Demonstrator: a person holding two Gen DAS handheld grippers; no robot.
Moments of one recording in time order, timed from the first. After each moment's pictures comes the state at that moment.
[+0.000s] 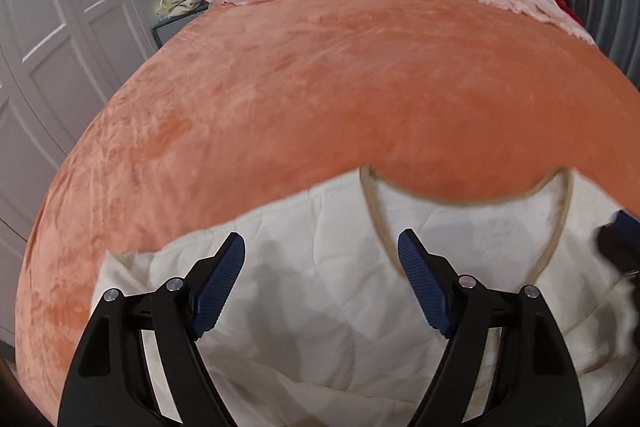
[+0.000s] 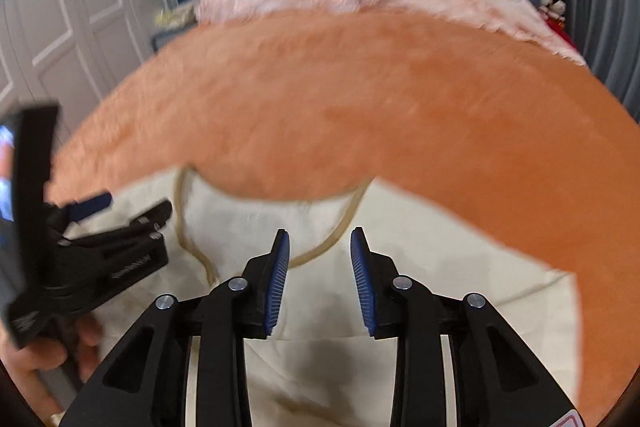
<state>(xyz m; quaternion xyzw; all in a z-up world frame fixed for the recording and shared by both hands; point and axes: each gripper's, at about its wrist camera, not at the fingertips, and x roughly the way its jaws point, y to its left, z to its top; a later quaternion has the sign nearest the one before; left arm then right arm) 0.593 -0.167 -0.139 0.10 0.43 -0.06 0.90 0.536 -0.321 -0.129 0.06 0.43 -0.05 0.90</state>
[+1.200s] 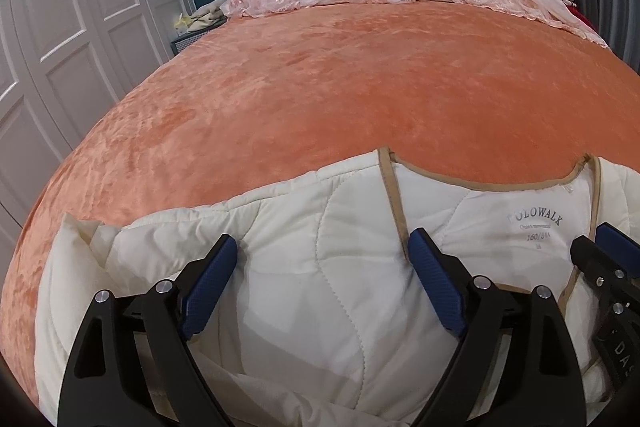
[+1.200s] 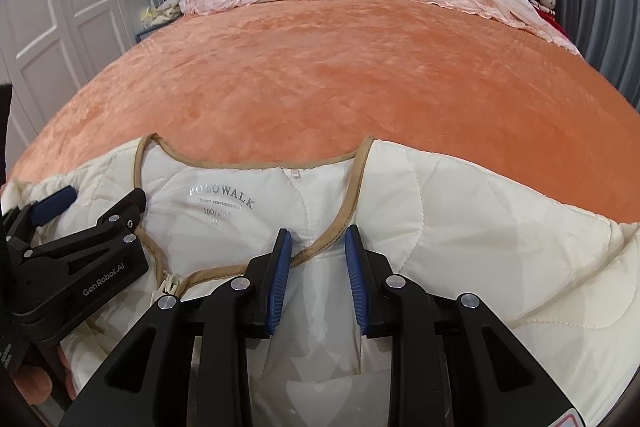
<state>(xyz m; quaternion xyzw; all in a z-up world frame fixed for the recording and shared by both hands) 0.588 -0.165 -0.174 0.09 0.38 -0.03 0.92 0.544 -0.316 -0.177 0.07 0.41 -0.07 0.91</state>
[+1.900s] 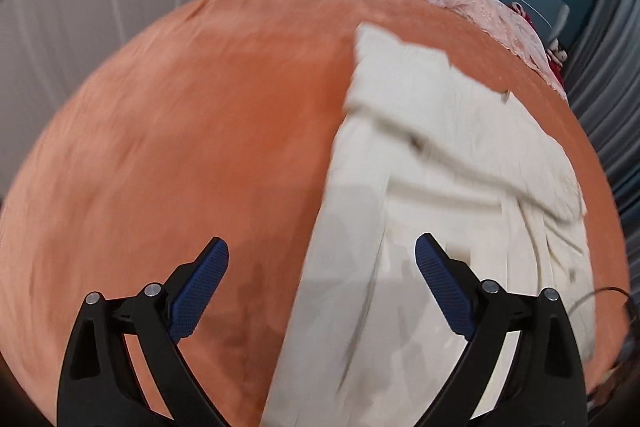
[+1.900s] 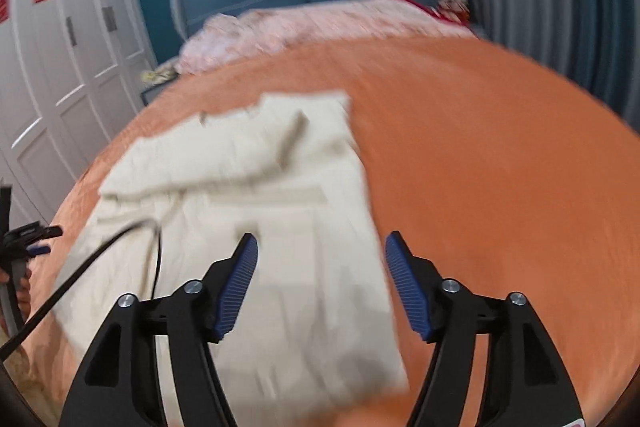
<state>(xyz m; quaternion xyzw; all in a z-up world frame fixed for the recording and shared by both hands) 0.272 0.116 -0.109 -0.11 0.49 -0.07 0.86 0.061 -0.367 -0.068 0.15 0.34 -0.13 0.92</state>
